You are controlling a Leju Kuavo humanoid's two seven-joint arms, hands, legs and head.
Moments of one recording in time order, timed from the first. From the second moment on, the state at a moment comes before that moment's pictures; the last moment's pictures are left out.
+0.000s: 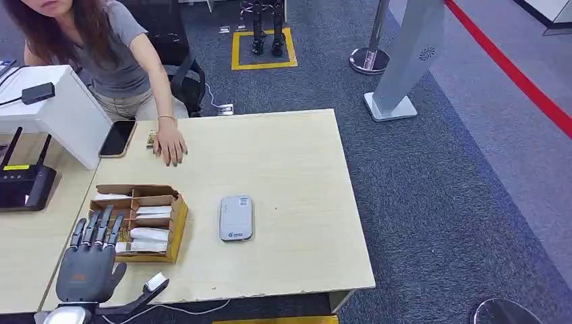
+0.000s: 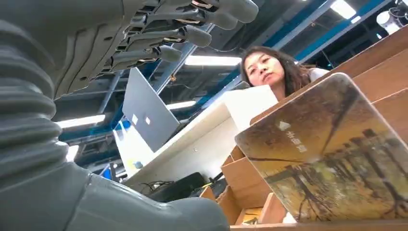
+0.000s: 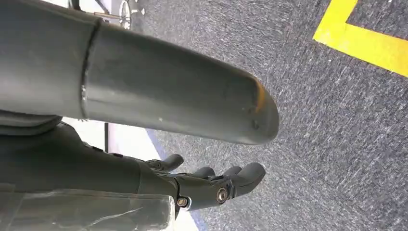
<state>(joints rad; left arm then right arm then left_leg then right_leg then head) 0.15 0.36 -0.21 -1.67 -1.52 0.22 0.30 -0.07 0.15 -0.75 -0.20 1.50 -0.14 0.23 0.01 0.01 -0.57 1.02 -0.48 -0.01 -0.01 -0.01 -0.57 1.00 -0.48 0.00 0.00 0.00</state>
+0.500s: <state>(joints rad) 0.15 0.34 -0.22 -1.66 -1.50 0.22 0.29 -0.07 0.15 -0.75 -0.20 1.50 -0.14 0.23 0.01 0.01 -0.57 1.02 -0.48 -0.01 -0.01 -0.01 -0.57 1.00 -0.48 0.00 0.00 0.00</state>
